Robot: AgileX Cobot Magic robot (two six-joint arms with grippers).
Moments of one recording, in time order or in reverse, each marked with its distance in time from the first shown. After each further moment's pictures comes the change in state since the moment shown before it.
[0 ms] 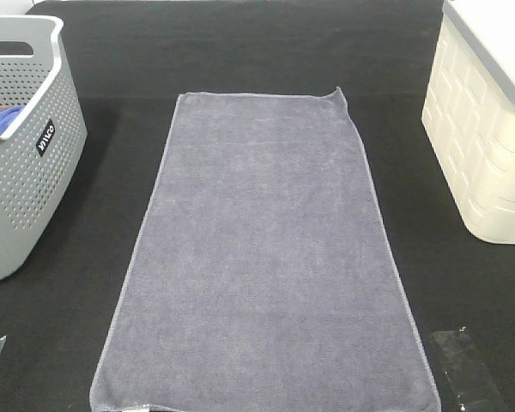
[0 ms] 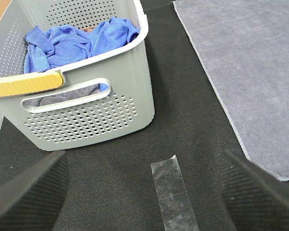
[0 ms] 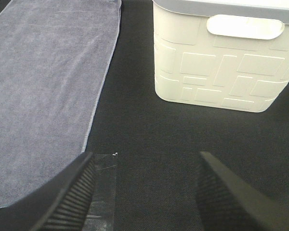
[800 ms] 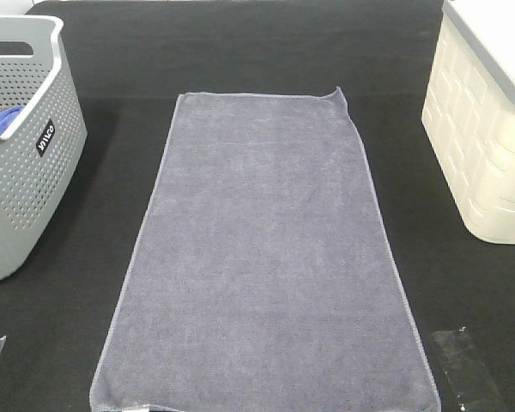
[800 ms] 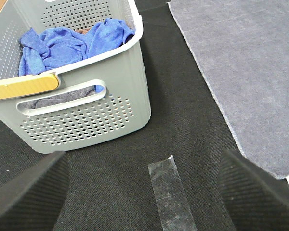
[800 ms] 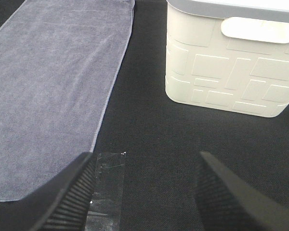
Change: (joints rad) left arm -0.020 0.000 0.000 0.000 0.000 0.001; right arm 0.050 0.000 0.000 0.002 0.000 0.001
